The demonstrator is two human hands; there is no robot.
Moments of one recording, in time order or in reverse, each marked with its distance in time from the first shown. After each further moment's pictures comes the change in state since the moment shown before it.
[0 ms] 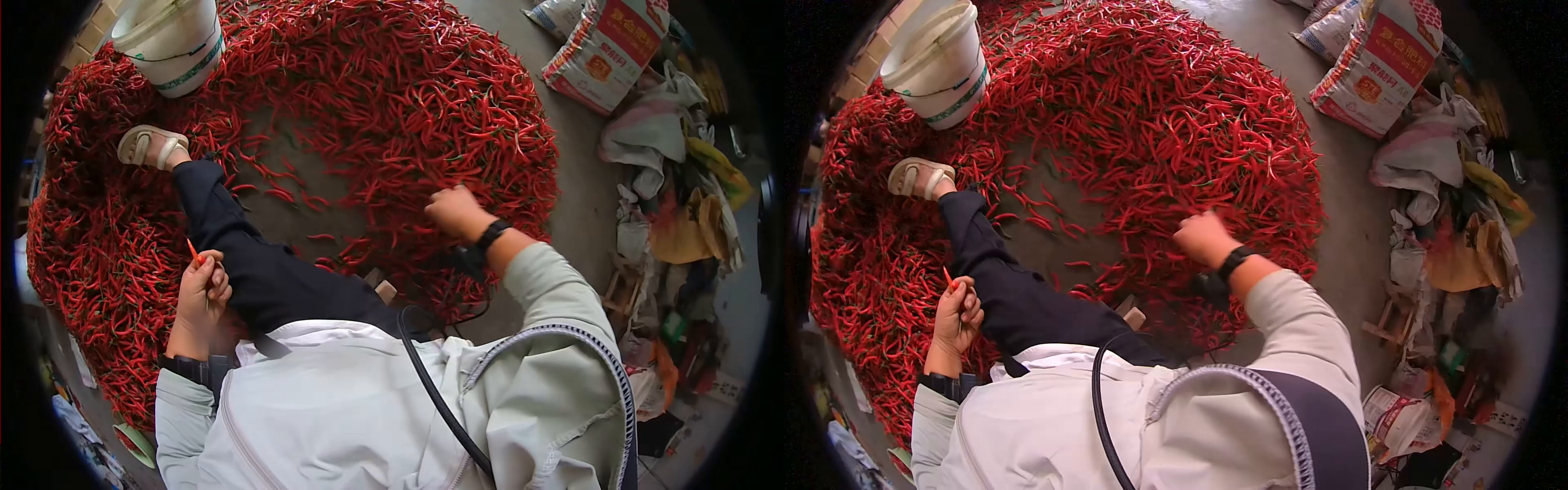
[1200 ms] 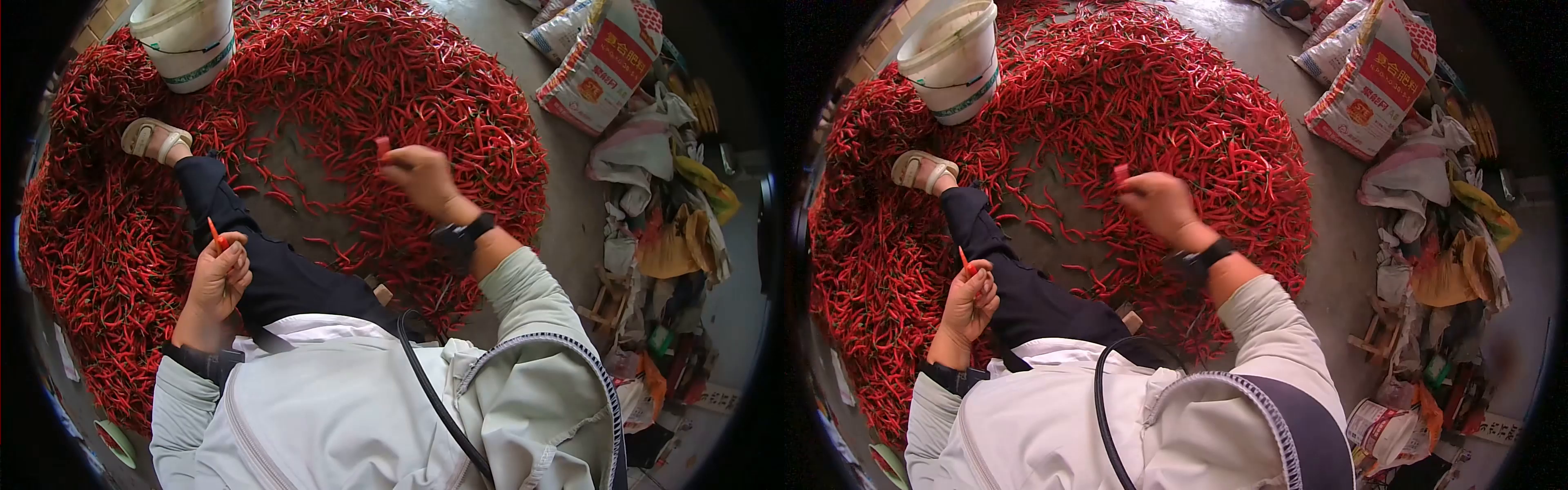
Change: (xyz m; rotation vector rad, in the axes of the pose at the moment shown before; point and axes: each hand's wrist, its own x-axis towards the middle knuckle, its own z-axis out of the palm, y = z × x) left_hand 0.005 -0.006 0.033 -0.091 -0.193 0.038; right_hand 0.036 -0.033 -0.106 0.869 0.873 0.060
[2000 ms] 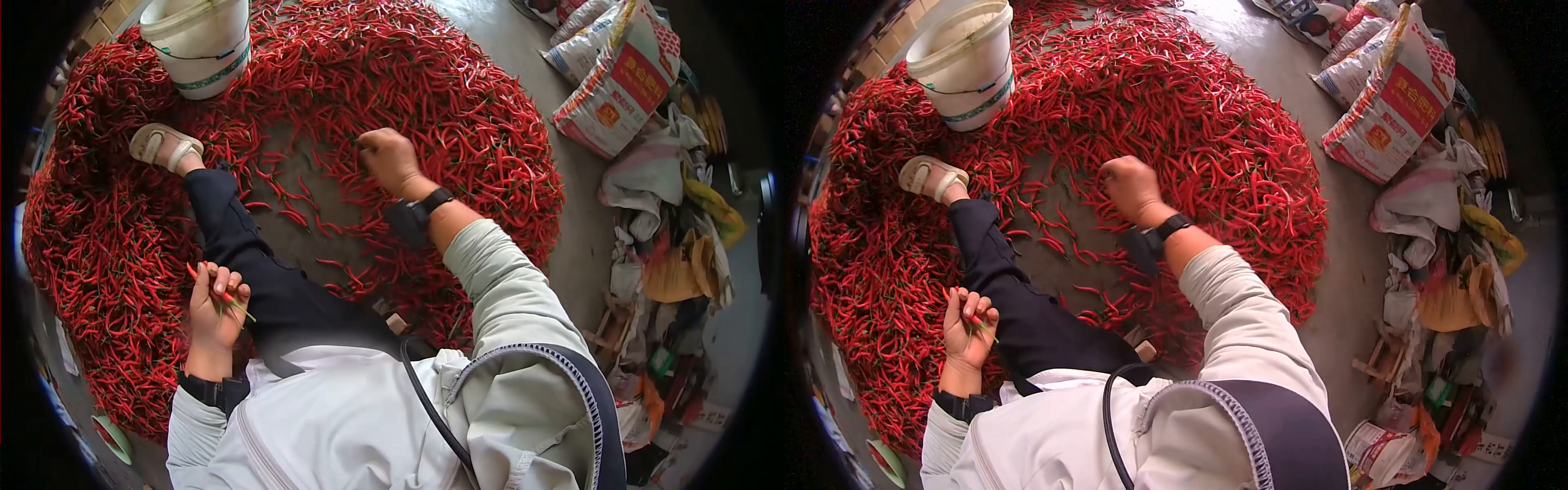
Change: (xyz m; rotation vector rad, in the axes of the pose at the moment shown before) left_hand -0.002 0.007 -0.008 -0.346 0.146 0.247; right_hand 0.095 0.030 0.082 -0.130 0.067 -0.099
